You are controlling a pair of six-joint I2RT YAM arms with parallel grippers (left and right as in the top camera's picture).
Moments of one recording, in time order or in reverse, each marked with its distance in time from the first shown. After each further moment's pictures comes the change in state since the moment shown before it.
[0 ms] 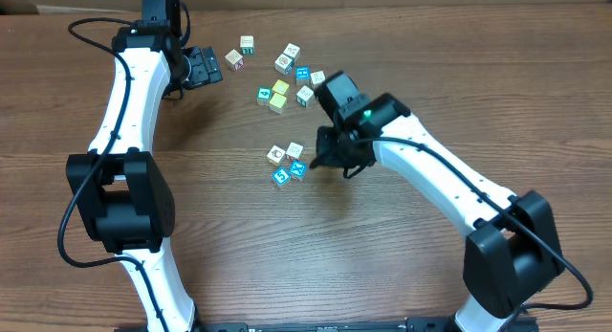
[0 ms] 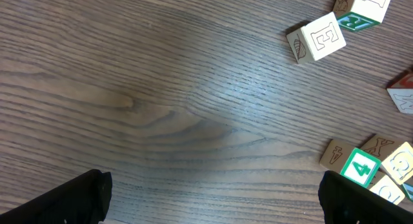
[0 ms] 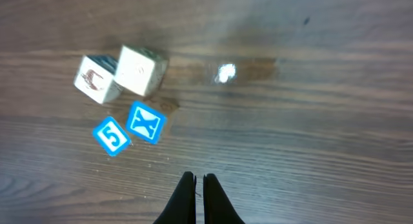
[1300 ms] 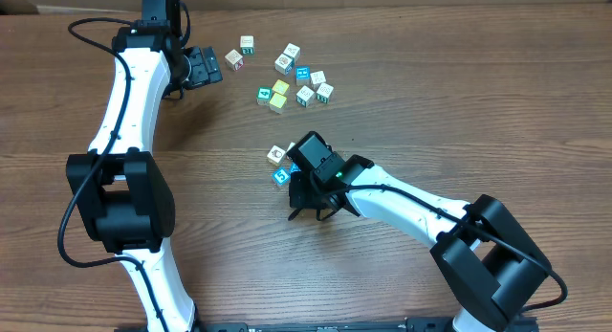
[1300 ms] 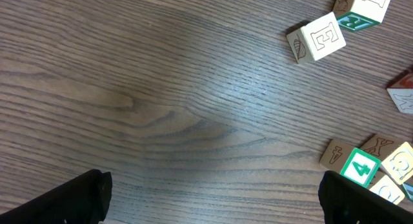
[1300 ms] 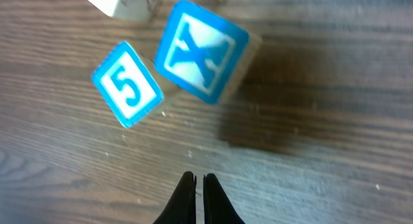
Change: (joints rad) left arm 0.000 0.000 0.000 0.000 0.000 0.000; right arm 0.186 0.000 -0.320 0.461 -0.027 0.167
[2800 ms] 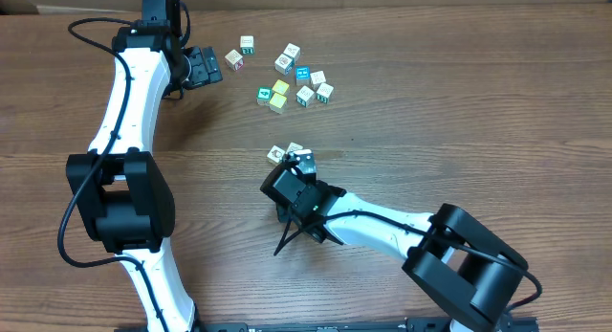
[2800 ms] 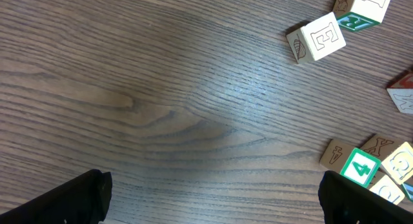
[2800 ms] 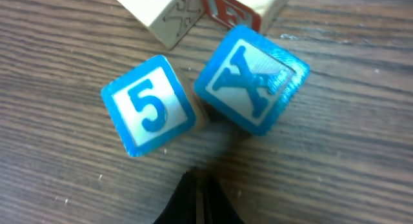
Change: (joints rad) left arm 0.000 0.000 0.000 0.000 0.000 0.000; right arm 0.165 0.060 -0.066 0.196 0.377 -0.053
